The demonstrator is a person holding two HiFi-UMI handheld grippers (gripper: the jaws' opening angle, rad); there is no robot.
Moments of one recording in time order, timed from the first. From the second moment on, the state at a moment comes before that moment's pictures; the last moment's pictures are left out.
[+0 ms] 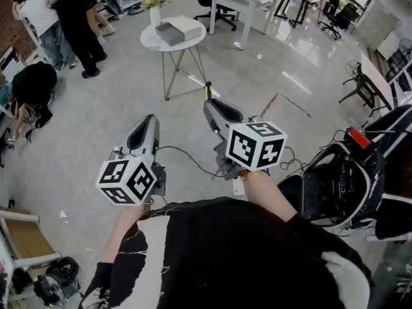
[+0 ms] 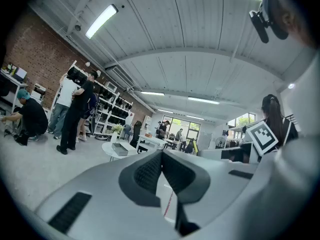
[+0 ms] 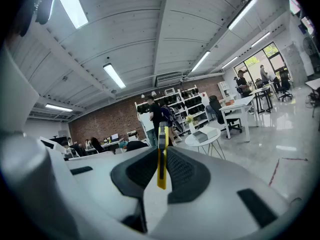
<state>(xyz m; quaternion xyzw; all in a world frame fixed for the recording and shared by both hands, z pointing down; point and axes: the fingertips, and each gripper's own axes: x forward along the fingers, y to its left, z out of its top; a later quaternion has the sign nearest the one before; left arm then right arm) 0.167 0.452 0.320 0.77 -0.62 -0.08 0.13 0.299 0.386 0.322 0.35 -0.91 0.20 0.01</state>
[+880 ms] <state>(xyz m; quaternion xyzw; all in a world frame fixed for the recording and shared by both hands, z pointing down) 0.123 0.421 0.387 0.77 -0.61 -0.07 0.17 0.255 0.351 0.388 0.36 -0.90 0.24 0.02</state>
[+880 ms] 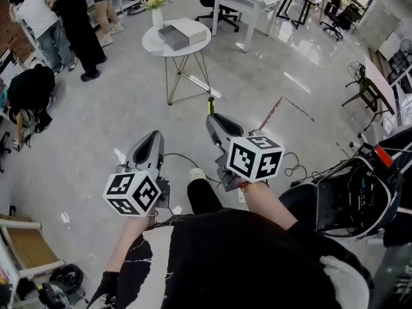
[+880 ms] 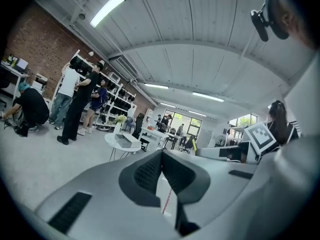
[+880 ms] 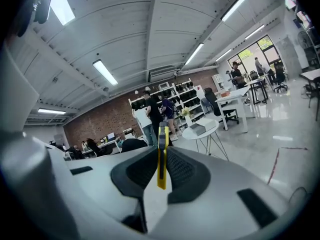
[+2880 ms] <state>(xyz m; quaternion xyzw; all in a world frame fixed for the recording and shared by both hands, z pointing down) -0.013 0.072 0.383 0.75 -0.62 -0.09 0.20 0.095 0.000 0.400 0.31 -0.91 0.27 0.08</state>
